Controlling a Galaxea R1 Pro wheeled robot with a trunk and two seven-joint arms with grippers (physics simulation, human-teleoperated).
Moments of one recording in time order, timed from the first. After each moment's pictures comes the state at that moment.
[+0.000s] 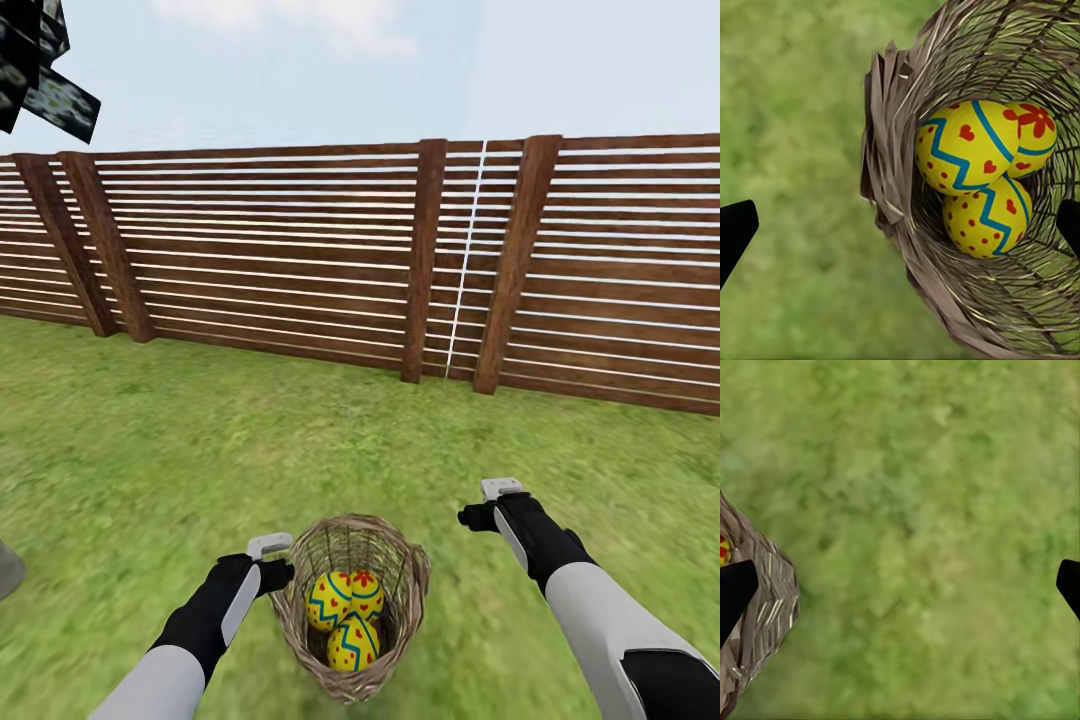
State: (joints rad) left arm -0.59 -0.09 0.02 -0.66 0.17 0.58 0.17; right arm -0.82 -0.06 0.02 -0.53 0.06 0.59 0.04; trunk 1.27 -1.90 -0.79
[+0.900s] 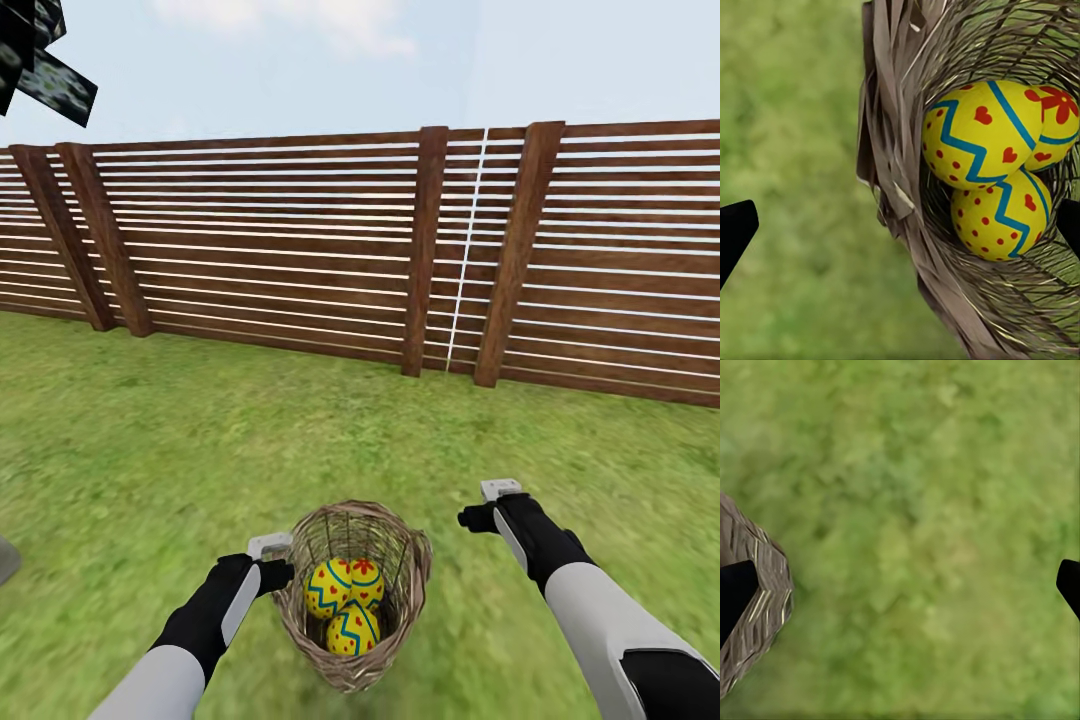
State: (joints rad) left arm -0.59 -0.09 0.02 -0.66 0.17 0.58 0.17; right arm -0.82 -0.06 0.02 -0.53 0.06 0.59 0.04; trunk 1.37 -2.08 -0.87
